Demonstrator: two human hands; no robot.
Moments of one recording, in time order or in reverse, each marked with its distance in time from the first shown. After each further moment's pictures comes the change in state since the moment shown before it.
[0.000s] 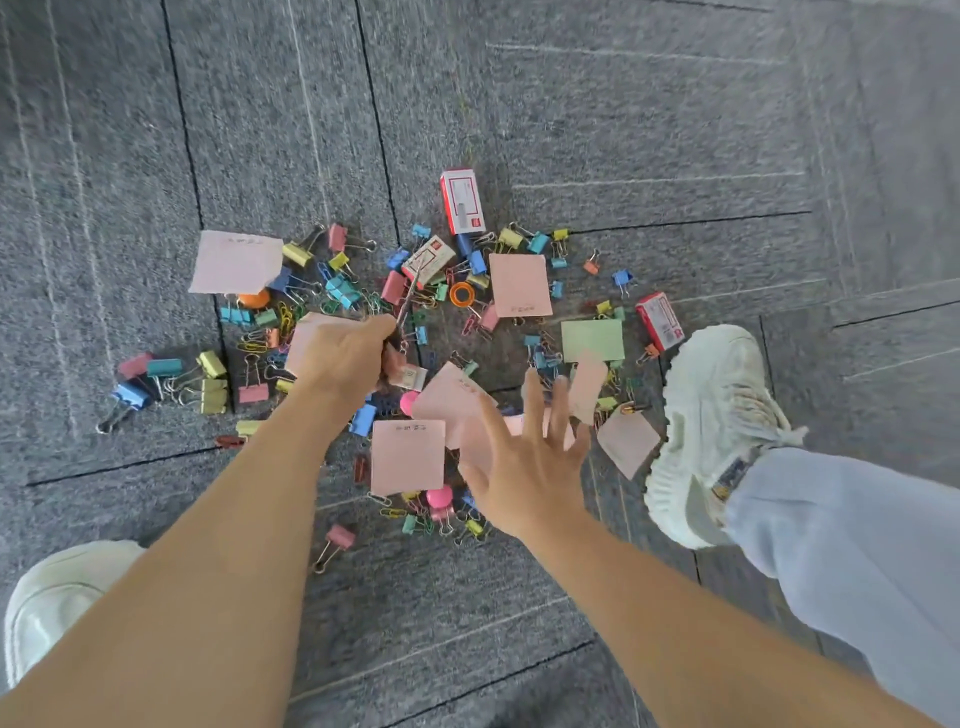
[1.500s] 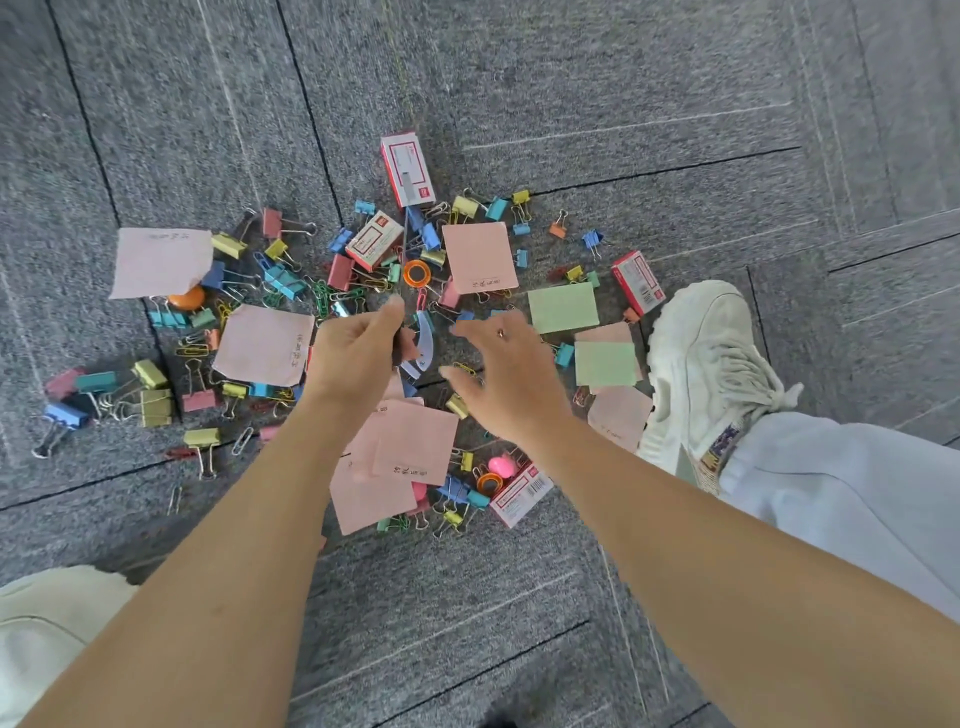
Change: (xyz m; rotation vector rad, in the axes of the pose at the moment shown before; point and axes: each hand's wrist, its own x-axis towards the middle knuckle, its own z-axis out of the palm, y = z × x) left_hand 0.007 -0.022 0.051 0.089 -0.060 0.176; right_hand 0.060 0.033 -0.024 0.356 0.214 -0.115
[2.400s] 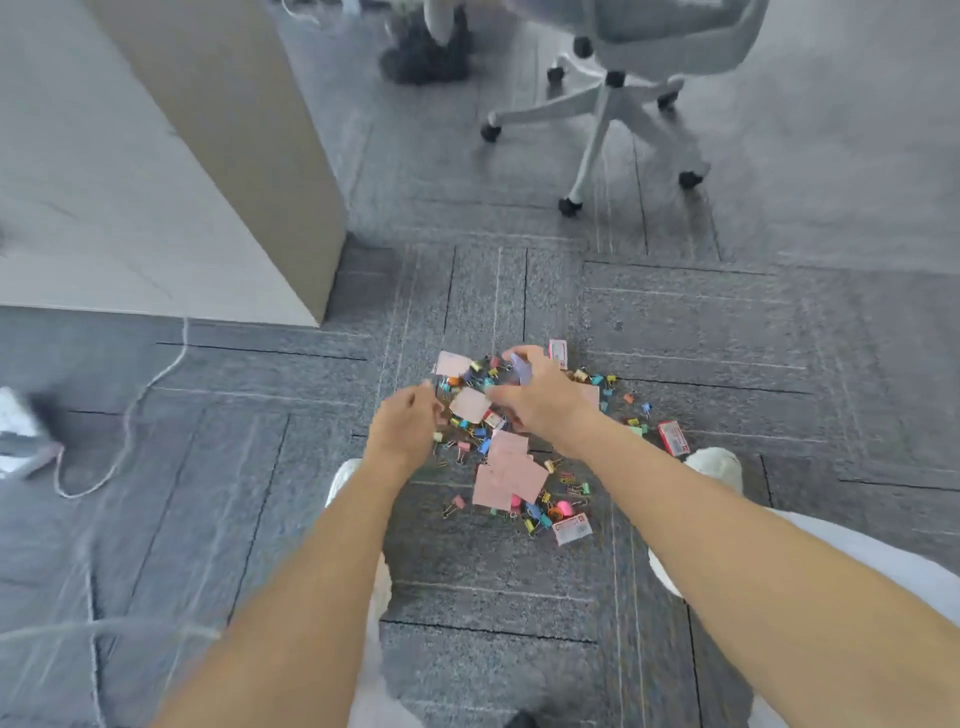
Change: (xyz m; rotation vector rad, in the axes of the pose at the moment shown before) left_hand -0.314 0.134 -0.099 0.120 0.486 0.026; right_hand -0.186 -0.193 -0.255 0.787 -0.370 -0.051
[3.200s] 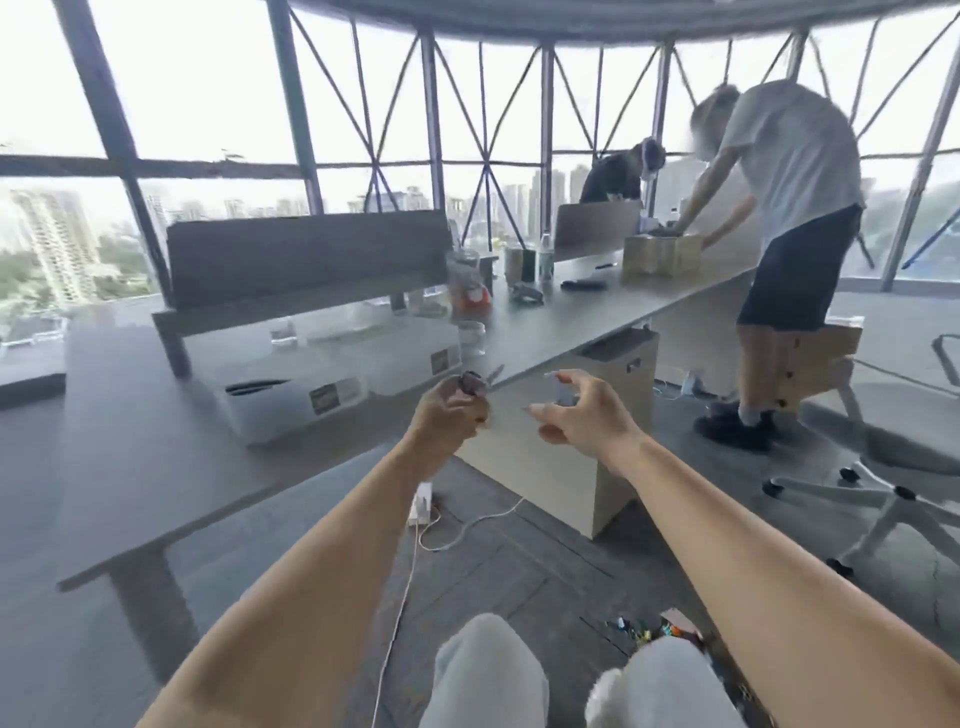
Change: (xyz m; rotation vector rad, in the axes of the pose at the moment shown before) left_hand -0.494 0.055 -0.293 -0.500 0.603 0.555; right_hand -0.461 -0.191 0.131 -0.199 -0.369 -0.897
